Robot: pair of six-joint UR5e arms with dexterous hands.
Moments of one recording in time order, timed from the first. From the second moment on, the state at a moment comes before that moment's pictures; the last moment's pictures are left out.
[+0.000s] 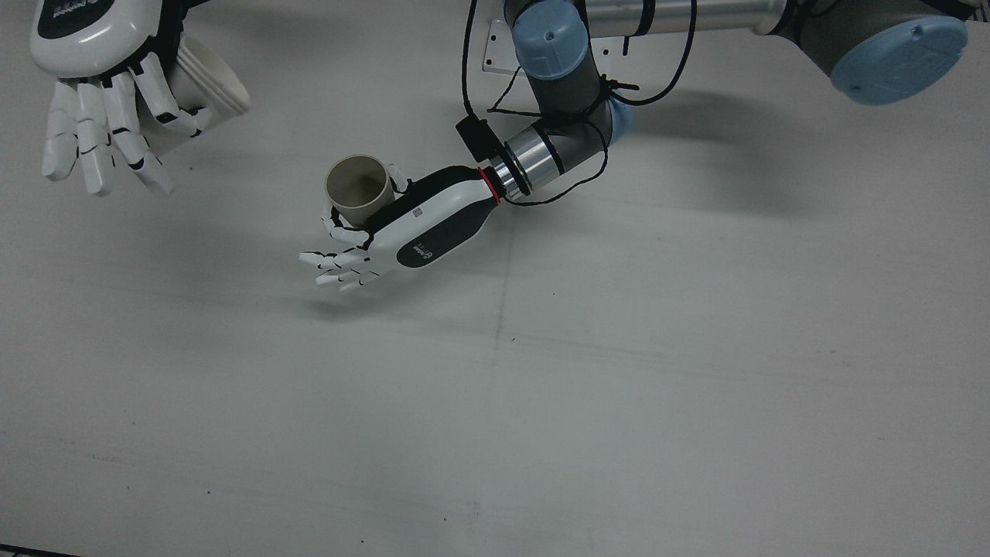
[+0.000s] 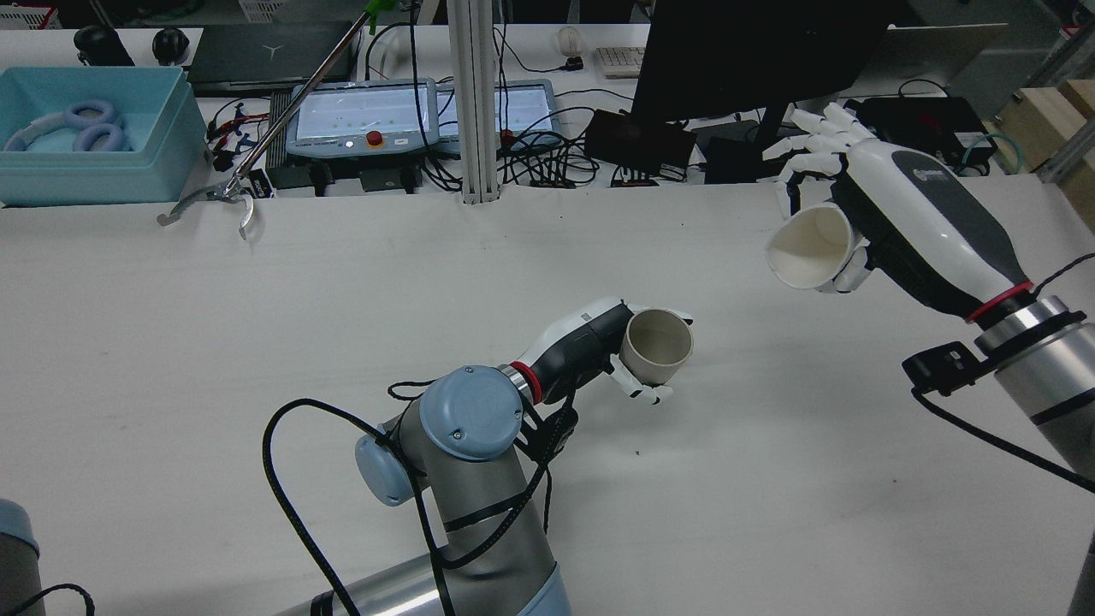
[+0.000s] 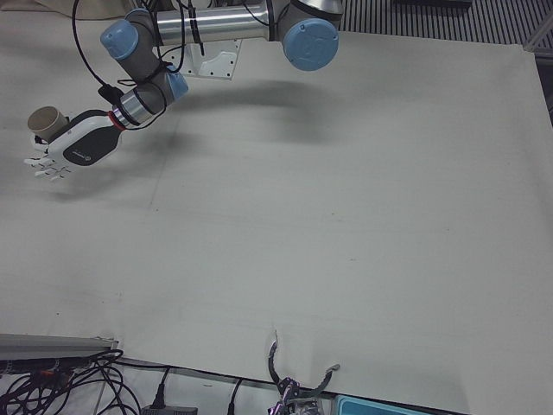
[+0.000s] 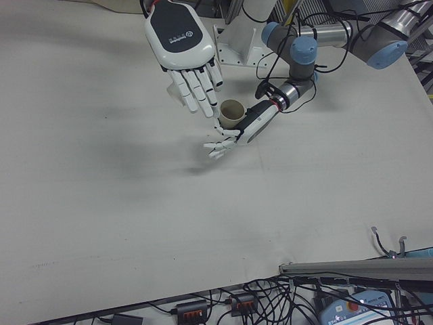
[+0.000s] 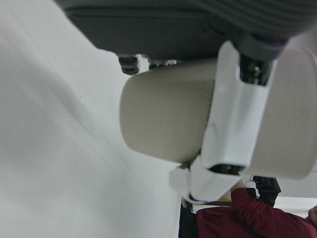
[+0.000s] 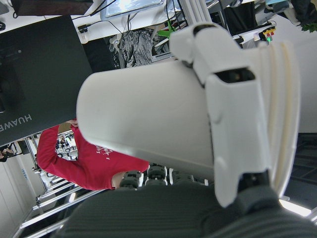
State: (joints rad) left arm -0.44 -2.65 -1.28 0.41 1.36 0.43; right arm 0.72 -1.41 2.45 -3.84 -0.91 -1.44
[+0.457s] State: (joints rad) left arm -0.60 -2.47 -1.48 0.44 1.46 0.29; right arm 1.06 -1.48 2.43 -3.83 -1.15 -0.85
